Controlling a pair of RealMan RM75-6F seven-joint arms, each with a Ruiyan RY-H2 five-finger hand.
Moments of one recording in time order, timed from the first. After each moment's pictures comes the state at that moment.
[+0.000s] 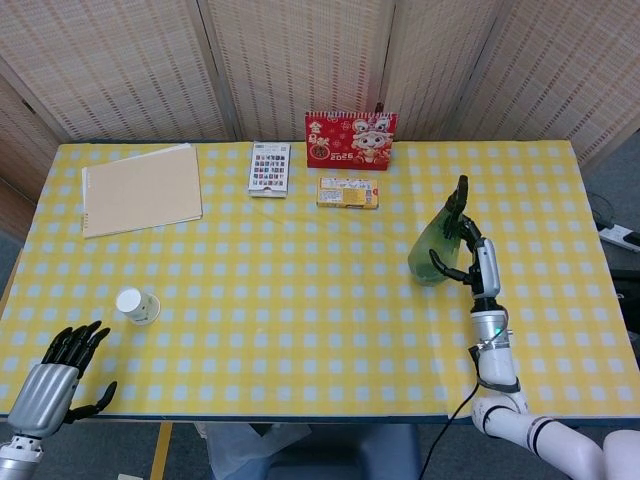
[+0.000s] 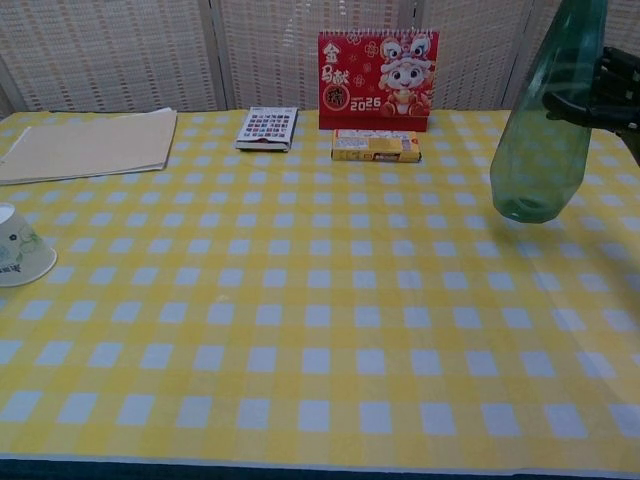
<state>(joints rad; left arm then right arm) -0.08 -1.12 0.08 -1.61 1.65 1.46 0.01 0.50 -1.73 0.35 -1.06 -1.31 1.24 0.99</state>
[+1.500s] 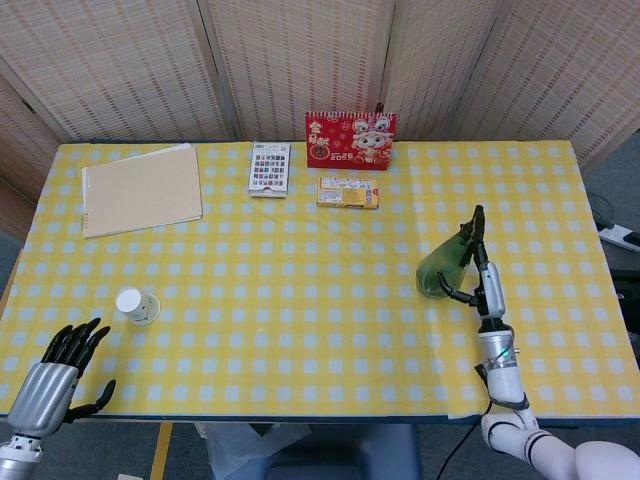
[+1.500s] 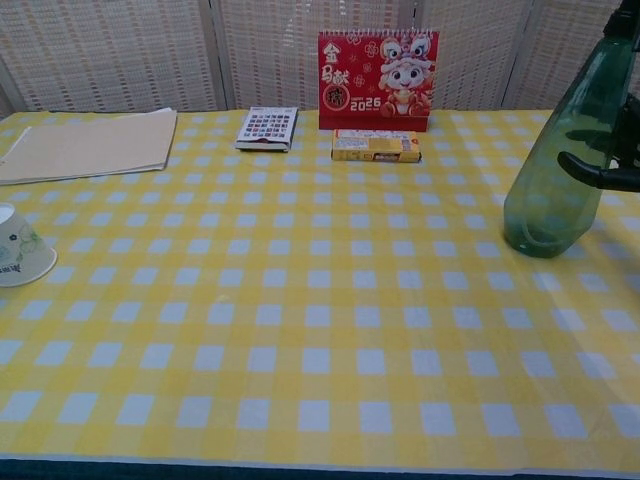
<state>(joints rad) -0.08 -1.12 0.08 -1.60 1.67 1.48 0.00 0.45 -1.84 0.25 -0.76 -1.40 1.30 1.13</state>
